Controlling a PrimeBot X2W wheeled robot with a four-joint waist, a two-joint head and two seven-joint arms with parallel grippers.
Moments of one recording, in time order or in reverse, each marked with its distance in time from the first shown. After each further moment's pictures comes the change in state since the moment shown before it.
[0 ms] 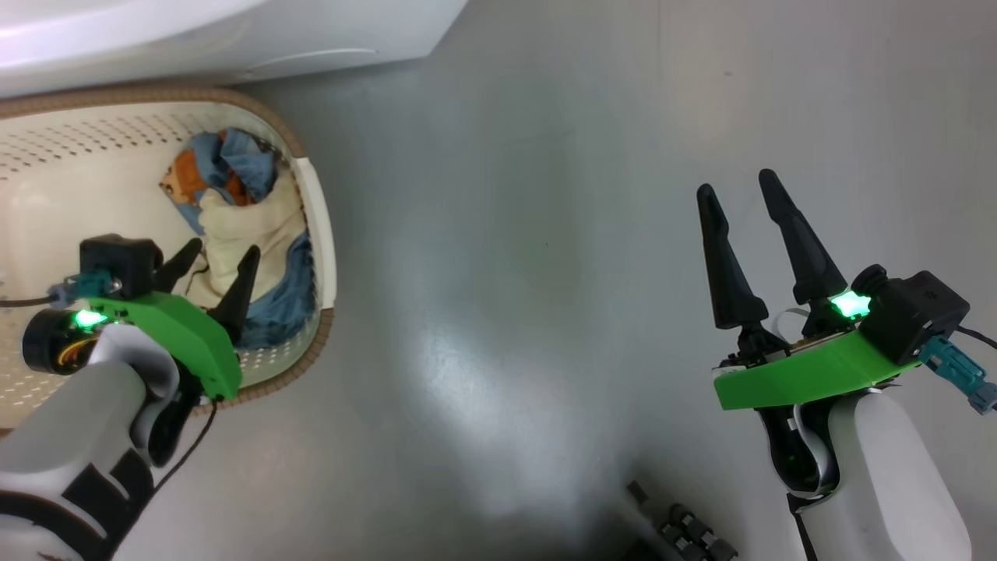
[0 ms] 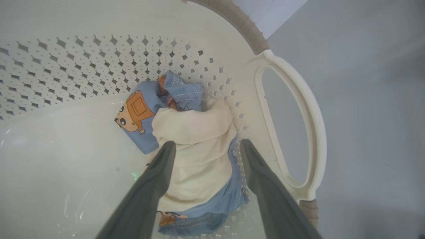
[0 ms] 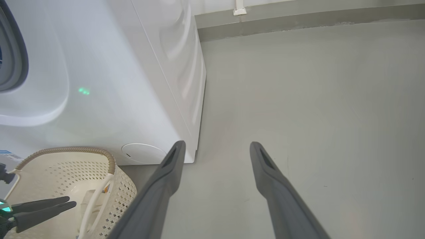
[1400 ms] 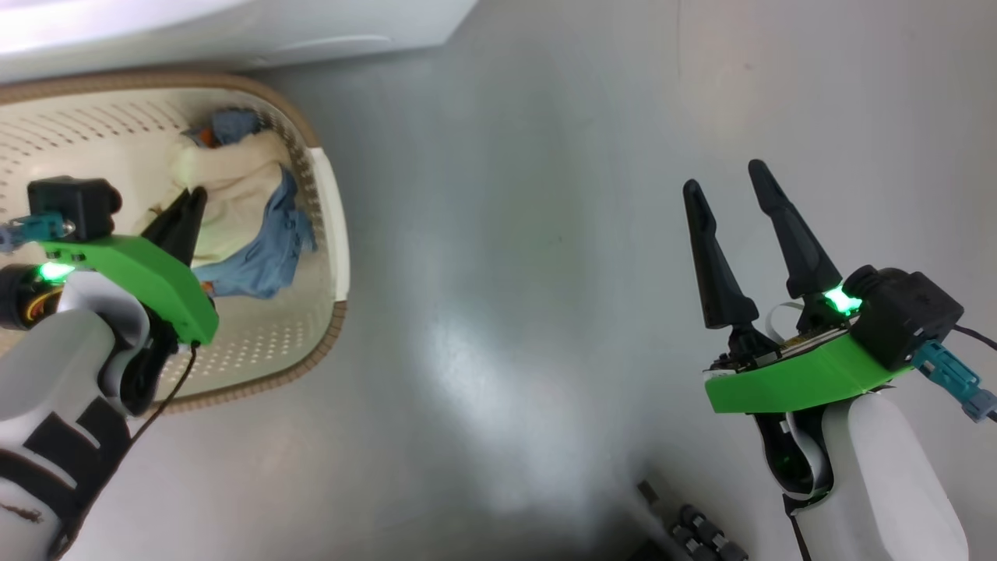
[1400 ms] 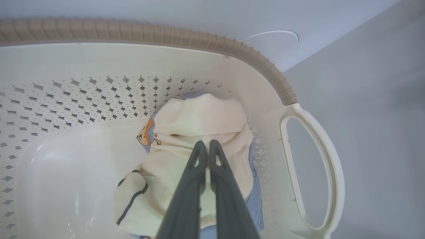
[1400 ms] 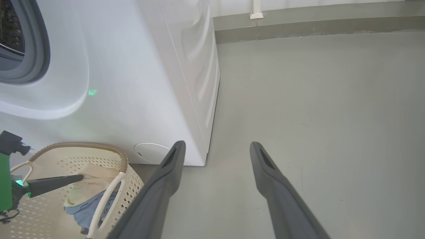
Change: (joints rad) left arm -0.134 0.031 -0.121 0.021 -0.184 0.000 0.000; right arm 0.004 0.002 0.026 -0.055 -0.044 0.000 0.000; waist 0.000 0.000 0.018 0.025
